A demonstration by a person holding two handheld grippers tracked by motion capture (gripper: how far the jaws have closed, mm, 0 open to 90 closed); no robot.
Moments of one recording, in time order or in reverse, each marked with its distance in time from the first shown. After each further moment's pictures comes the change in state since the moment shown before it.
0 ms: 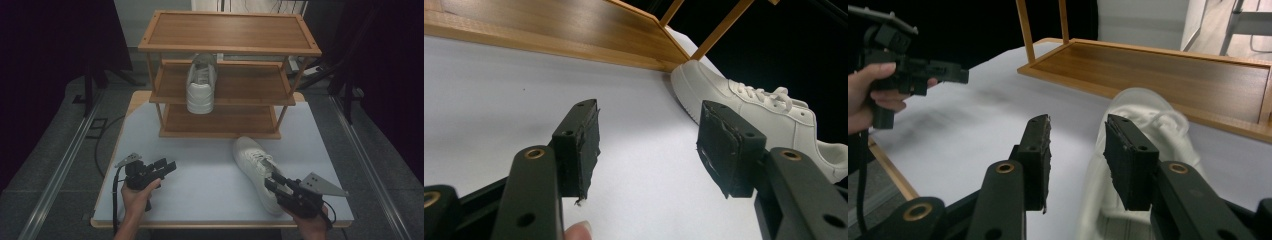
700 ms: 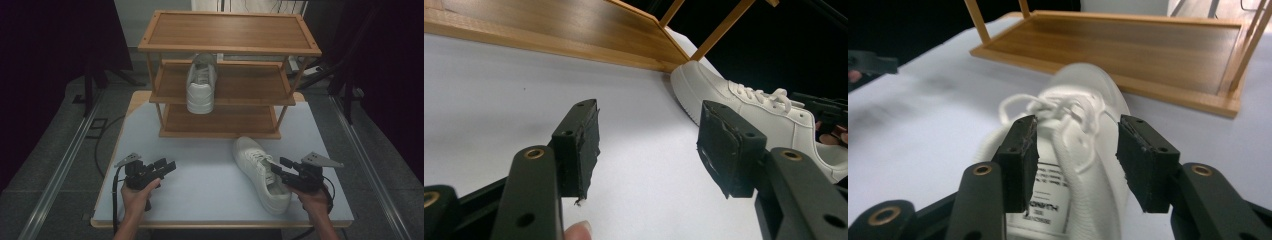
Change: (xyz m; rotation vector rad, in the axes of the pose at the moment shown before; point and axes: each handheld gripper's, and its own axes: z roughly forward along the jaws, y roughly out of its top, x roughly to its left) left arm 0.001 0.000 -0.001 0.000 -0.004 -0.012; right arm -0.069 -0.005 0.035 0.111 -0.045 0.068
